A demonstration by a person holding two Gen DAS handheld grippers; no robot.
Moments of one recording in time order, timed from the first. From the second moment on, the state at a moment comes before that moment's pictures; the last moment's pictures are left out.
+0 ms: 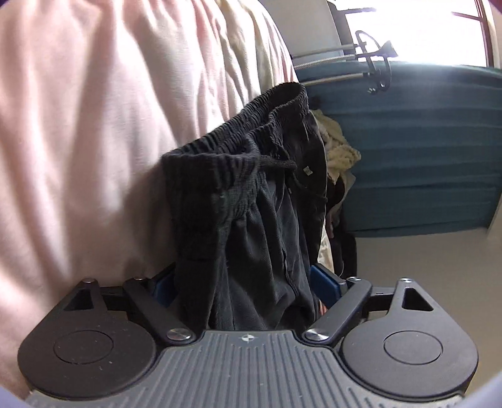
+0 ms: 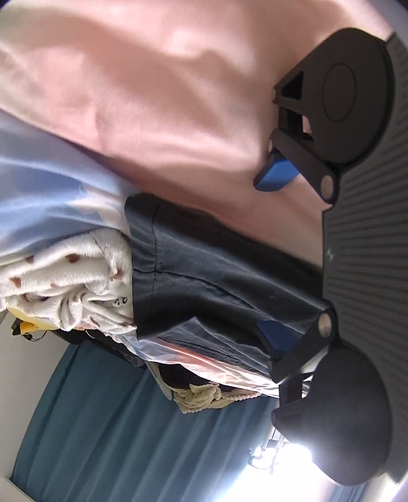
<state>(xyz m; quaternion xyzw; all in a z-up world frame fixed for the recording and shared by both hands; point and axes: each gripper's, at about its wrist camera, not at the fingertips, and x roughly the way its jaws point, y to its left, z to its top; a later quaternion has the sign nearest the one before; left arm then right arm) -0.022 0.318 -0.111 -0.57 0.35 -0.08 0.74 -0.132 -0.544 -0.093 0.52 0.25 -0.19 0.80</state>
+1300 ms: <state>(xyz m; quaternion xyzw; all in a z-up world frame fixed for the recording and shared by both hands) 0.274 0.252 -0.010 -0.44 0.31 0.10 0.84 0.165 -0.556 -0.021 0.32 0.17 -0.24 0.90</state>
